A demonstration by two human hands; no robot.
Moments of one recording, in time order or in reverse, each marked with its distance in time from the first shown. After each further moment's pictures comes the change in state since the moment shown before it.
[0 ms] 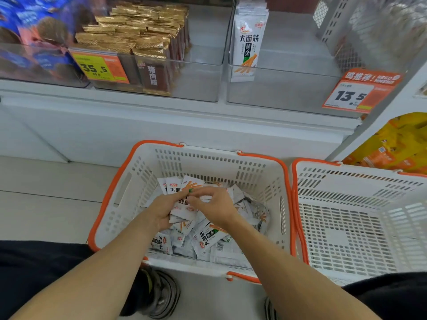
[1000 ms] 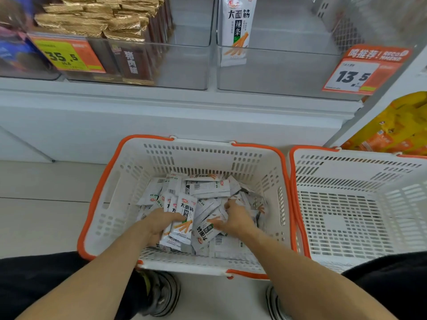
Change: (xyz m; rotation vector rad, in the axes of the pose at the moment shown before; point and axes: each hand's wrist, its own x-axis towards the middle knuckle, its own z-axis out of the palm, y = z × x) left_hand 0.042 -0.047 -0.049 0.443 0.050 -0.214; right_hand -0.001 0.093 -0.026 -0.524 -0.054 0.429
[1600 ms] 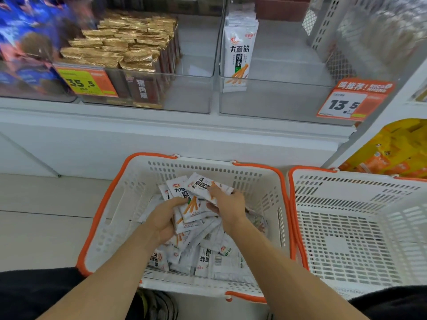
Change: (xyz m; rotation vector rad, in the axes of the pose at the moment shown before) left_hand -0.051 0.069 0.036 -0.589 -0.059 0.224; right_hand -0.014 -0.087 -0.047 1.239 0.183 0.018
